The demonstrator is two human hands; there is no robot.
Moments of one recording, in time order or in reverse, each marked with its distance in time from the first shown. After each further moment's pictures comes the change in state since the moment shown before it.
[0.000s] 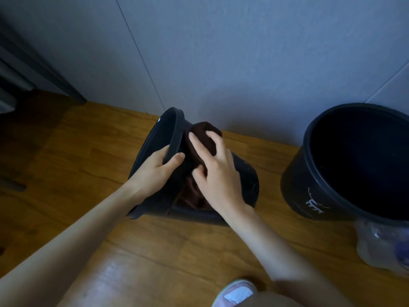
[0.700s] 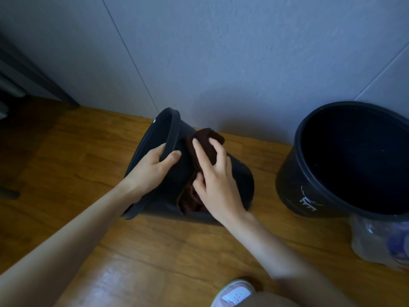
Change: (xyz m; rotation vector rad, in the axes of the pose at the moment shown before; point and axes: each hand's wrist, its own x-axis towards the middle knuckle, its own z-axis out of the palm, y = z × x) left_hand 0.005 0.011 0.007 0.035 0.011 -0.028; right_hand -0.017 0.017 0.004 -0.037 0.028 -0.028
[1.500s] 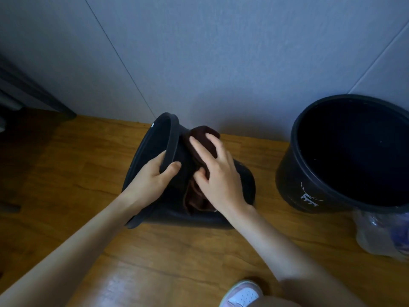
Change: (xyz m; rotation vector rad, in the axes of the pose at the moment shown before) left_hand -0.004 -0.005 0.003 0.013 -0.024 0.058; right_hand 0.015 0.009 -0.004 0.063 0.029 0.054
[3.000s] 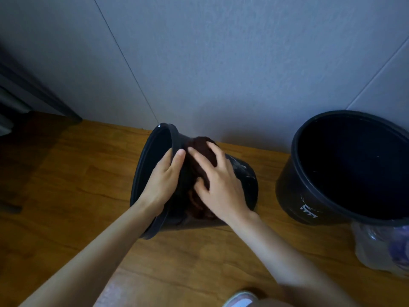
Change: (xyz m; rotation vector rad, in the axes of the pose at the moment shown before) left_hand 0.011 0.004 0.017 -0.226 0.197 -0.031; right_hand -0.001 -0.007 -0.011 -0.030 -0.093 -0.033
